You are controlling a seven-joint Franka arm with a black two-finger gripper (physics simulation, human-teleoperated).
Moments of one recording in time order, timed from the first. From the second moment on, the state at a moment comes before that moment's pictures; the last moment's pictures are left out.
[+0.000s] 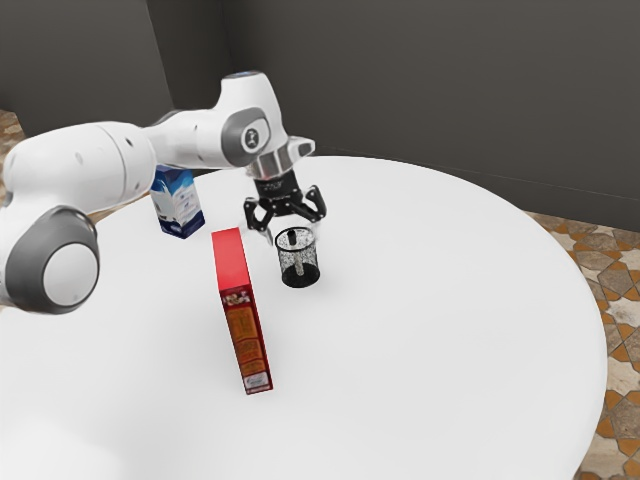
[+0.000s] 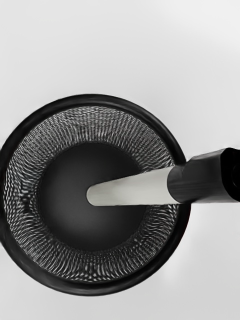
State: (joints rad) arm 0.05 0.75 -0.08 -1.13 -0.11 1.87 -0.42
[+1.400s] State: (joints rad) arm 0.06 0.78 -0.08 -1.14 -0.09 1.94 -0.31
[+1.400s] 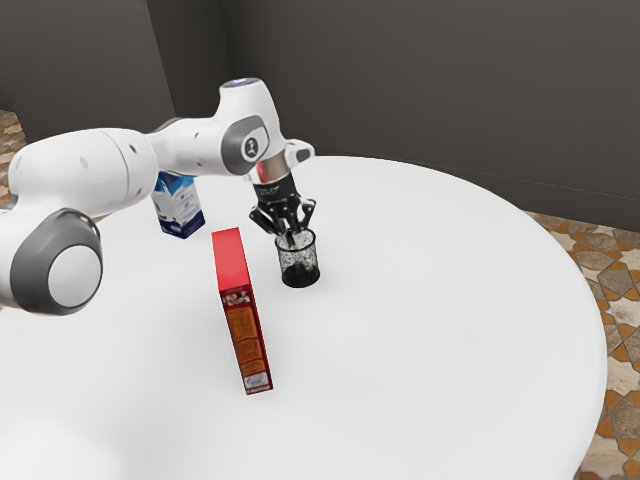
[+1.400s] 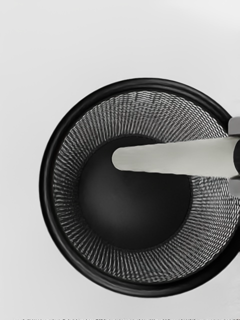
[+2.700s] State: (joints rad) arm 0.49 0.63 -0.07 -1.31 -0.40 2.03 0.52
